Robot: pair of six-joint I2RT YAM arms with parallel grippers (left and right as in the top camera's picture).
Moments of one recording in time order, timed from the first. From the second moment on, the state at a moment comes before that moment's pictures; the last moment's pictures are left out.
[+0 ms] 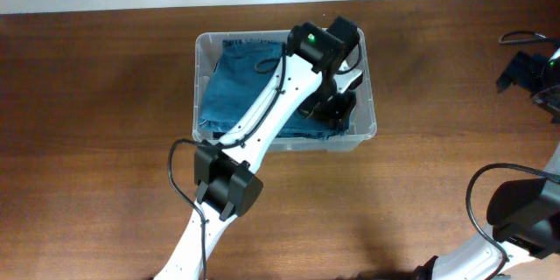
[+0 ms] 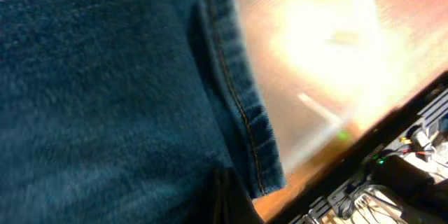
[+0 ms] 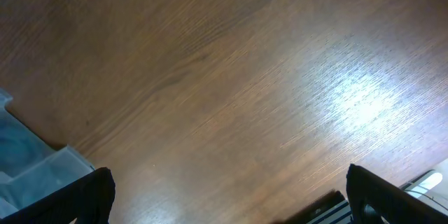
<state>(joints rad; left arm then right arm) -0.69 2.49 2.62 -1.66 0.35 -0.10 -0.50 1.90 2.16 -1.67 0.03 0.21</state>
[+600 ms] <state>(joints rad) -0.63 2.49 2.55 -1.51 0.26 -0.10 -0.50 1.90 2.16 -1.67 0.03 0.21</state>
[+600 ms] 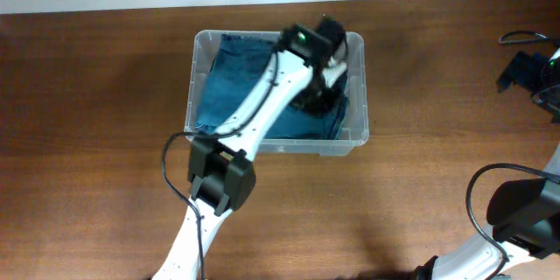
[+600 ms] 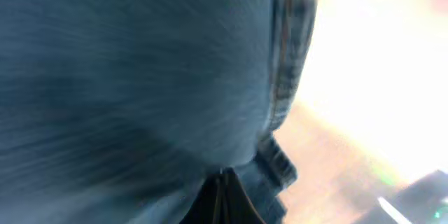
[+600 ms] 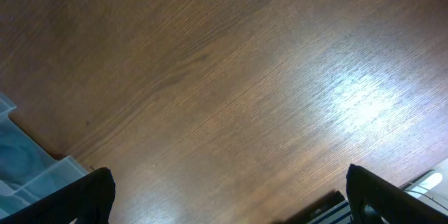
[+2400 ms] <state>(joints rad) -0.53 2.57 2.63 -1.39 0.18 -0.17 -0.50 1.90 2.16 -1.67 0.03 0.21</state>
